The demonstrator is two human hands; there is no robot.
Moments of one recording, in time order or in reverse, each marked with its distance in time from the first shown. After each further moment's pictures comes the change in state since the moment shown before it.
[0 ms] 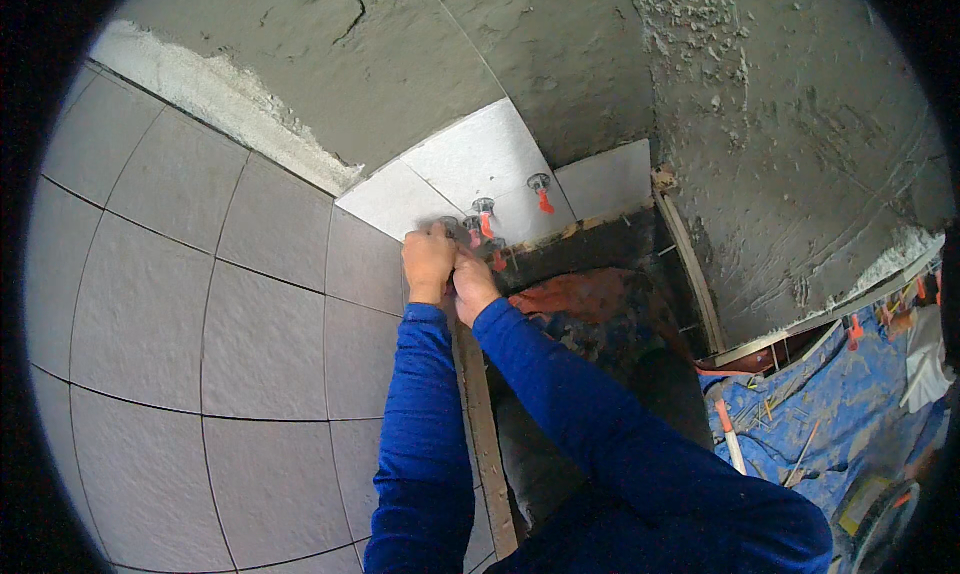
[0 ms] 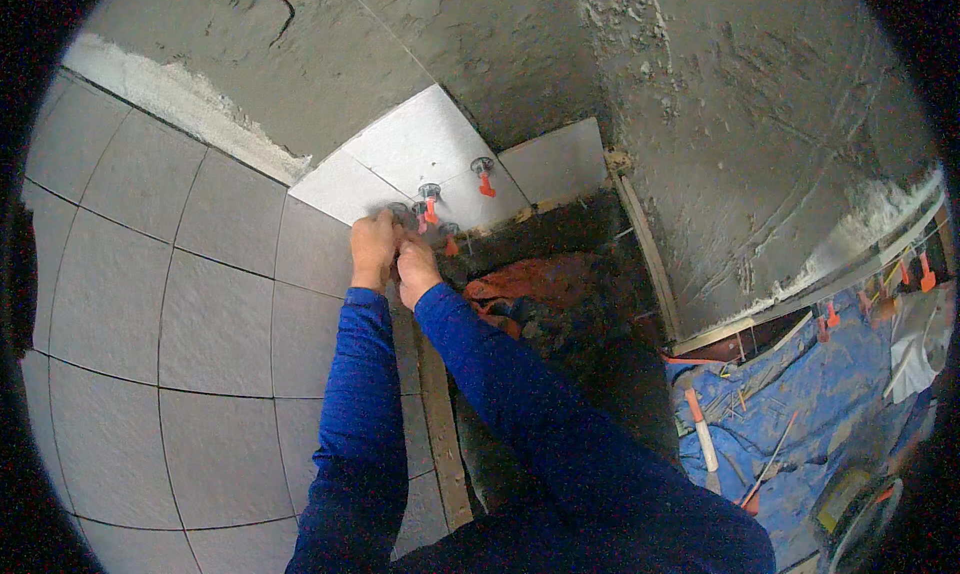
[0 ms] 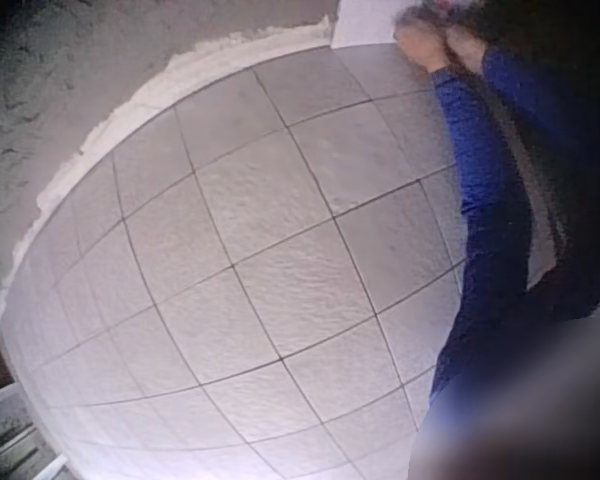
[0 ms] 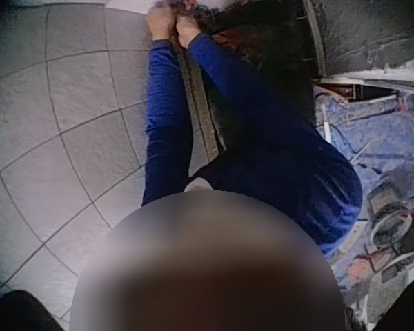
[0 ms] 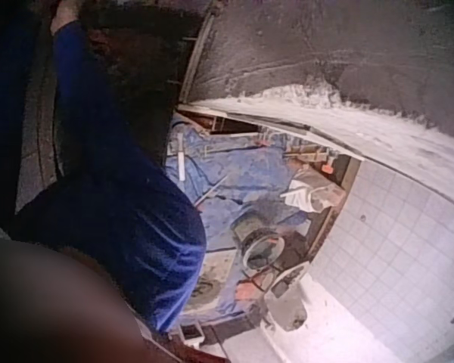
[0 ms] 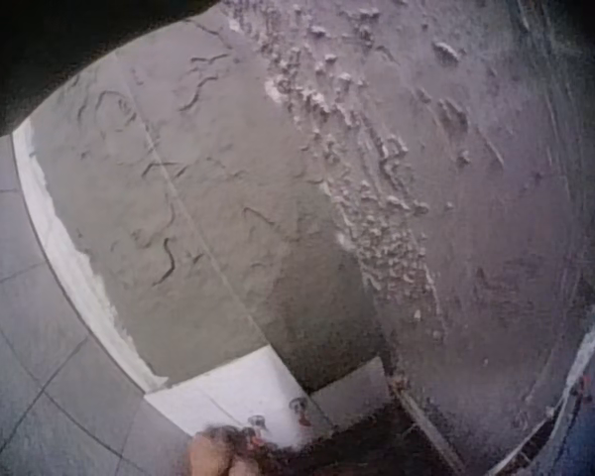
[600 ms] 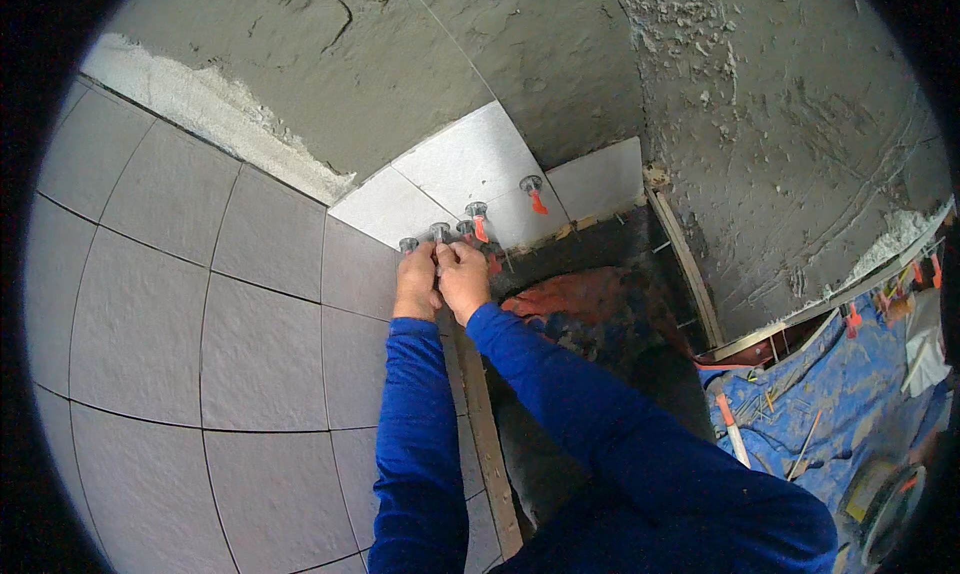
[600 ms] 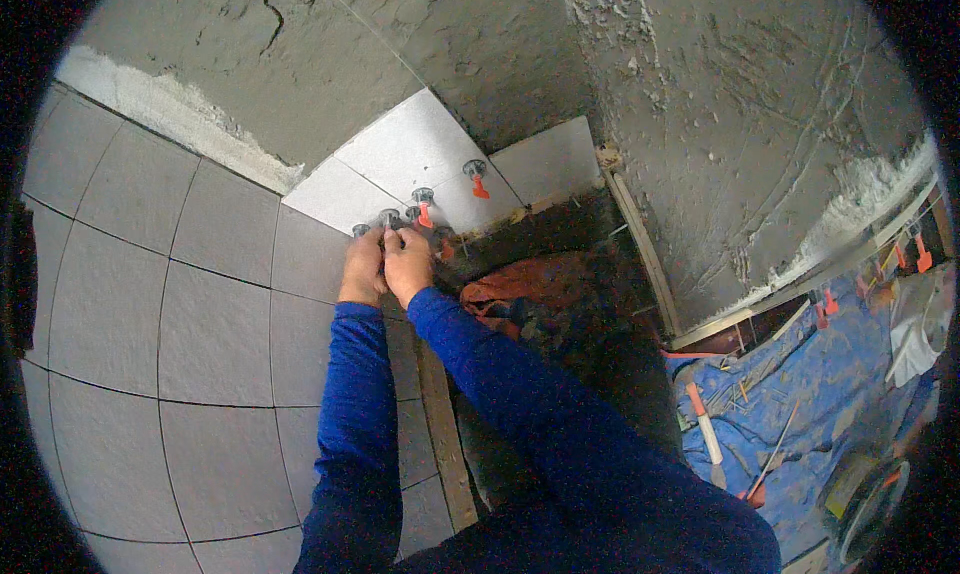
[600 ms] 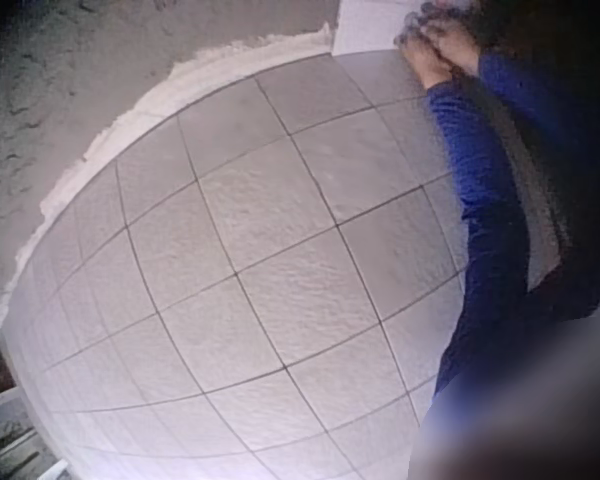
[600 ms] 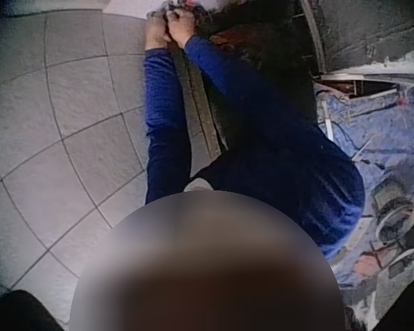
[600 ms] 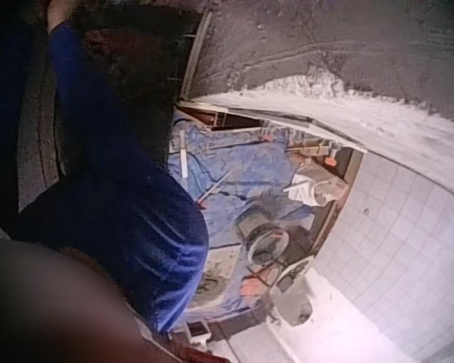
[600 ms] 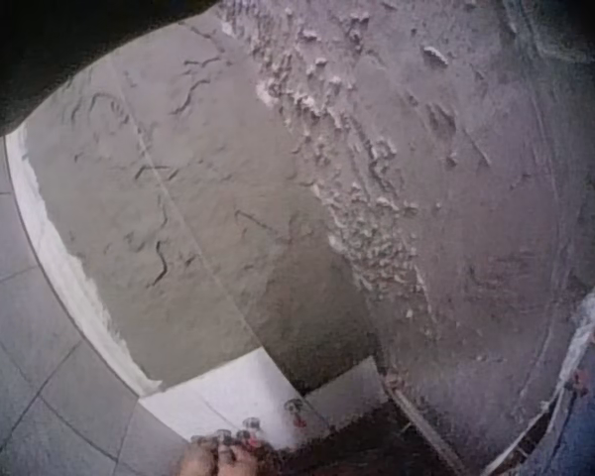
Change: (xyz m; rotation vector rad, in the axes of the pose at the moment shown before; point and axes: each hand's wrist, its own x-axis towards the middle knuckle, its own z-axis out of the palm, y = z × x) left_hand 0.005 -0.031 0.003 -0.161 -0.158 0.066; right_hand 0.015 0.002 -0.001 -0.804 0.203 -0.376
